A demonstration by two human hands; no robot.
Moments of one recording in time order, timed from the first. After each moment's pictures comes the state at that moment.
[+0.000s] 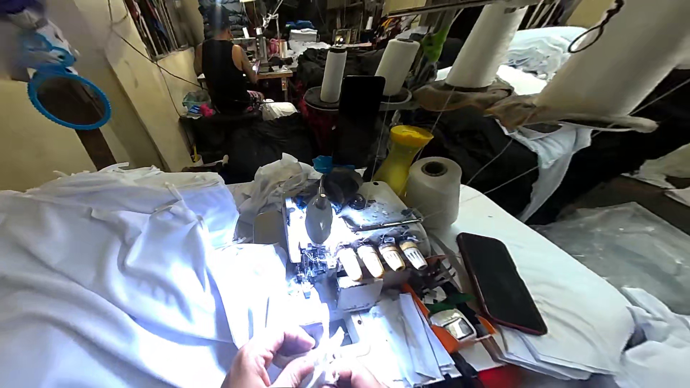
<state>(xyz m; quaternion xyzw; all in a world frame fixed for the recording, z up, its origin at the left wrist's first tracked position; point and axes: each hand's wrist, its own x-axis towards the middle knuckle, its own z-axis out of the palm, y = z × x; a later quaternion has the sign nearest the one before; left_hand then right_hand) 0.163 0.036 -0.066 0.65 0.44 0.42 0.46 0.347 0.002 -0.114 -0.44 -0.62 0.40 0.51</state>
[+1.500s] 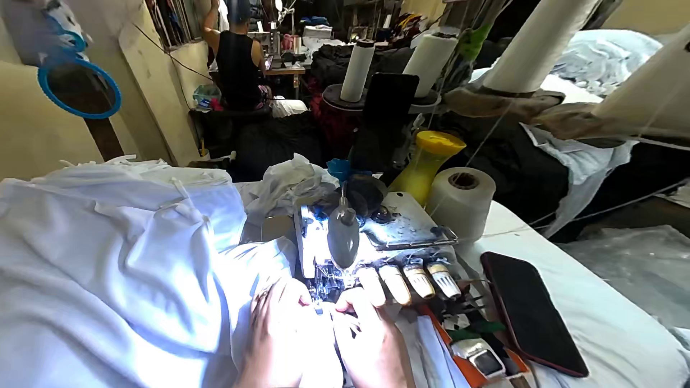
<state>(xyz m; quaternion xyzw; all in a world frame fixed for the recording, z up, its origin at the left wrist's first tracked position) 0.187 0.101 -0.105 0.73 0.56 0.38 0.06 0.338 0.092 -0.109 -0.60 -0.67 0.10 0.43</state>
